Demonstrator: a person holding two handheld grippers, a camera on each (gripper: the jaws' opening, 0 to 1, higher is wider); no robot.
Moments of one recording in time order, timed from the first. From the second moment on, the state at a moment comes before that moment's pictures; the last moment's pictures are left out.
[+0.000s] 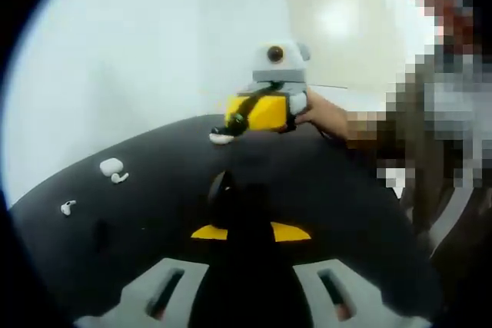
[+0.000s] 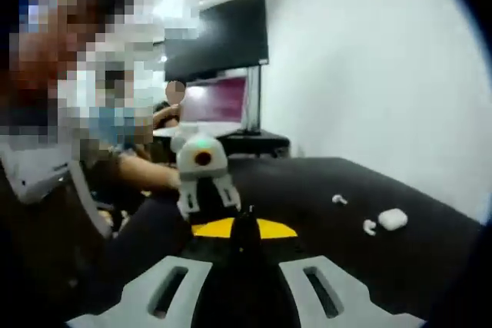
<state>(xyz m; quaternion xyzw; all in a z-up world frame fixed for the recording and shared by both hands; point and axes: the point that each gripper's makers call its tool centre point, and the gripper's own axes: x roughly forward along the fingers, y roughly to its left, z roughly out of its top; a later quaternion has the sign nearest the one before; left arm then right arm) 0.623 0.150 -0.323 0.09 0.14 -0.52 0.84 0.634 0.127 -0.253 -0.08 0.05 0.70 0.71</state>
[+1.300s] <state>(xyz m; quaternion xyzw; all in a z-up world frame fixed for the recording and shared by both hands) 0.631 0.154 -0.323 0.08 0.15 -0.51 0.84 0.661 0.102 -0.293 -0.14 0.12 0.67 0.72</state>
